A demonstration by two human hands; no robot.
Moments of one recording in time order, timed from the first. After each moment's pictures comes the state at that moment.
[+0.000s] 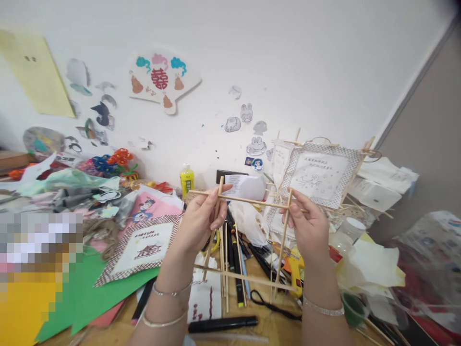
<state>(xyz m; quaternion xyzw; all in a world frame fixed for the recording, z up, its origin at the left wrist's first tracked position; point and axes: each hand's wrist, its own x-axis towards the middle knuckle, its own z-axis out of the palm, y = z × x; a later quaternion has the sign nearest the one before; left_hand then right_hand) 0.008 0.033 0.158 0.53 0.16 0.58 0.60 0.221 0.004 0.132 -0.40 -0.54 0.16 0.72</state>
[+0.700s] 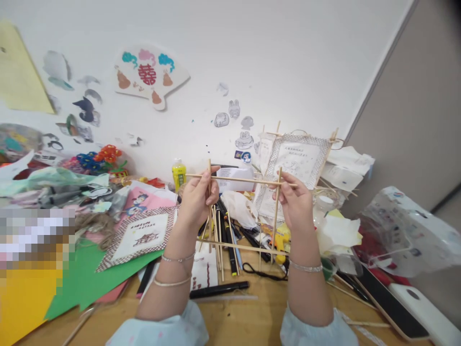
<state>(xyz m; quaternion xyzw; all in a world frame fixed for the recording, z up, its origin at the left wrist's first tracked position) 0.016 0.030 0.162 0.51 0.10 0.63 0.58 0.217 -0.013 0.151 -0.30 -0.52 0.22 0.77</state>
